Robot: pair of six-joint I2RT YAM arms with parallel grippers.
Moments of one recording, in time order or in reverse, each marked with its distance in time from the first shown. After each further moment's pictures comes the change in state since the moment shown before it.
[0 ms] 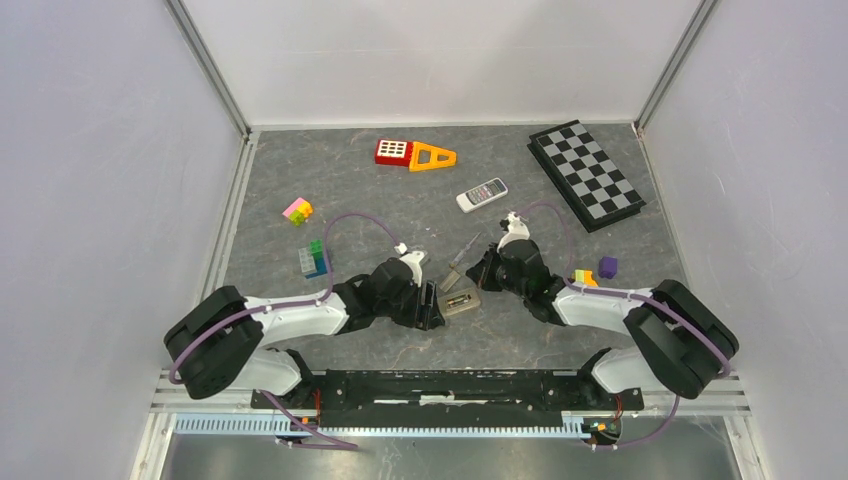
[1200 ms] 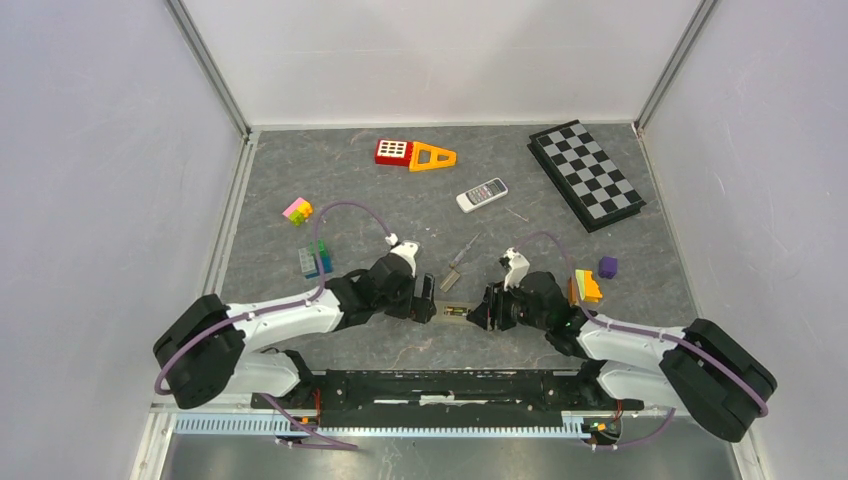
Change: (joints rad) left arm 0.000 -0.086 0.055 -0.201 -0.227 0.078; right arm 0.055 -0.230 -0.256 -0.003 -0.242 -0.141
